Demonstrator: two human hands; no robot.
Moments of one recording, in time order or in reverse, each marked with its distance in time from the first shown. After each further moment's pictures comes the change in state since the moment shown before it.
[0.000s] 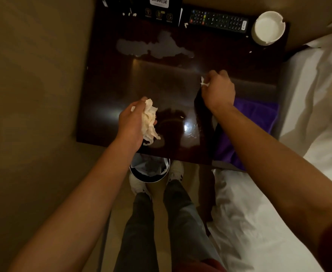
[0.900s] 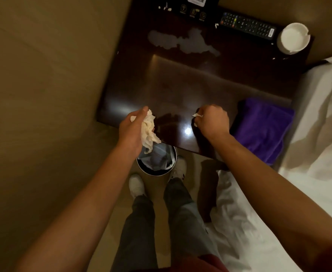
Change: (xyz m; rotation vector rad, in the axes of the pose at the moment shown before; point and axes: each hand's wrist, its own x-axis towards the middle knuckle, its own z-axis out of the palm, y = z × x) left_hand -0.017 -0.041 -0.077 -0.167 0.123 0.040; right_hand -0.092 -0.026 0.043 -0.104 -0.176 -0.164
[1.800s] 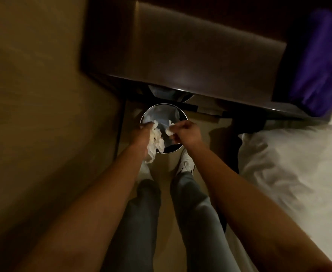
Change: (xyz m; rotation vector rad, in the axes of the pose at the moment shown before) left_hand 0.122 -0.197 -0.120 0.430 -0.055 -0.349; right_hand -0.085 -0.057 0.260 1.078 -0.231 0.658
